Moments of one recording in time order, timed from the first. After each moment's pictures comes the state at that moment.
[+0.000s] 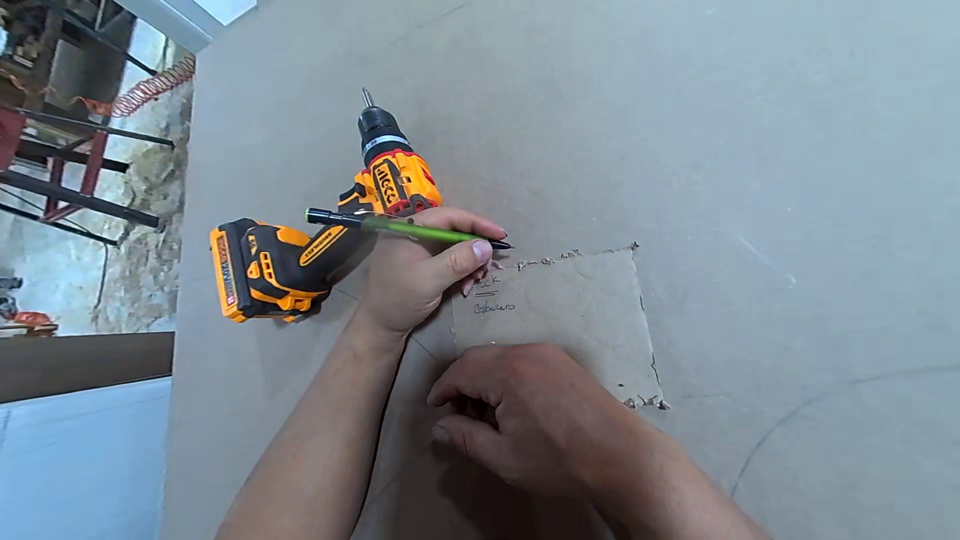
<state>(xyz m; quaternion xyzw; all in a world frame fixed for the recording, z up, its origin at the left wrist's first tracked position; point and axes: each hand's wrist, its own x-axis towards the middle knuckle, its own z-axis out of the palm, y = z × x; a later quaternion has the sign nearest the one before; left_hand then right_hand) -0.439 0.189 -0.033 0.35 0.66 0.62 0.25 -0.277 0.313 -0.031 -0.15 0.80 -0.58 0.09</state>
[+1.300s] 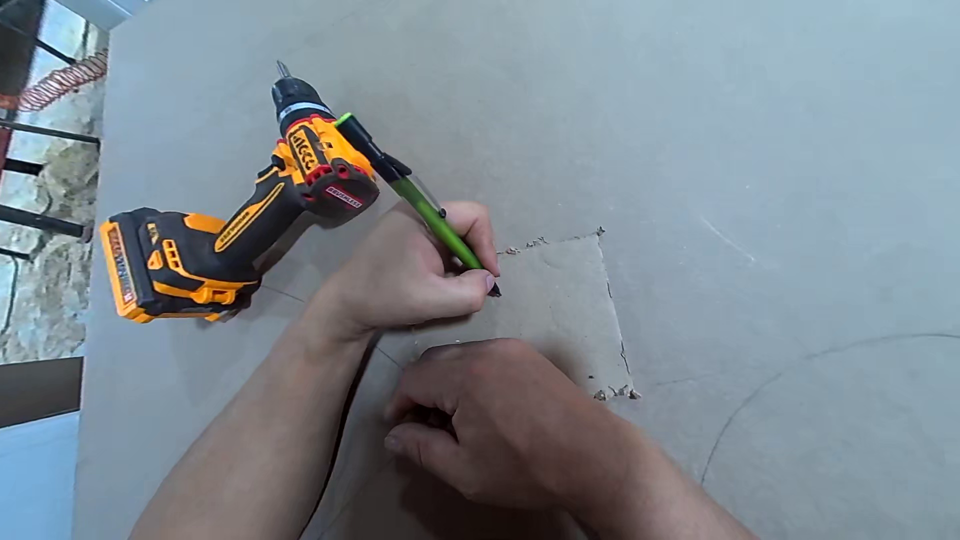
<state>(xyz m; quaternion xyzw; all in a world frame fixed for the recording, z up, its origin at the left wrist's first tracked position) -0.440 0.213 -0.018 0.49 0.68 0.44 0.32 -0.279 0.309 -0.031 -0.16 0.81 -0.57 0.06</state>
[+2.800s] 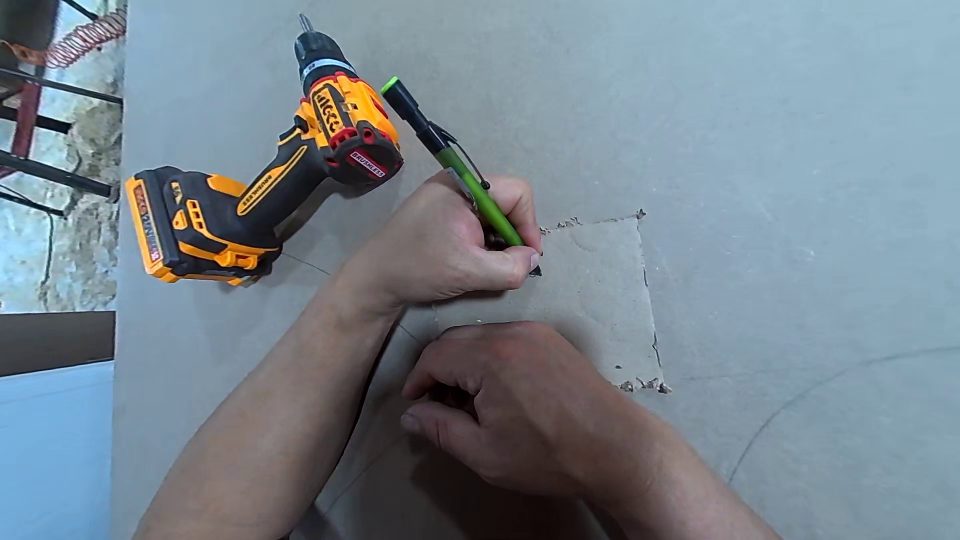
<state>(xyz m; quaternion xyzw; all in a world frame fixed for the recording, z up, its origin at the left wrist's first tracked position) -0.437 0.220 -0.018 0.47 0.70 0.43 0.31 -0.278 0.308 -0.033 -0.16 0.82 -0.55 0.05</state>
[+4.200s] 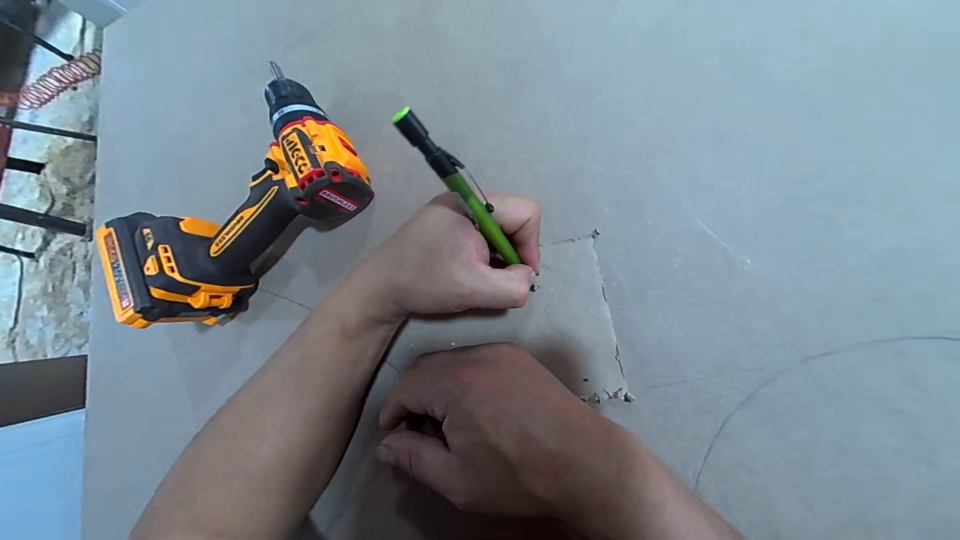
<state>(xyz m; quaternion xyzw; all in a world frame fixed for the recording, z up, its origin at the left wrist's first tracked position) -0.437 0.254 -0.018 0.53 0.66 0.41 0.34 -0.278 0.311 -0.030 -0.16 0.81 -0.56 0.08</state>
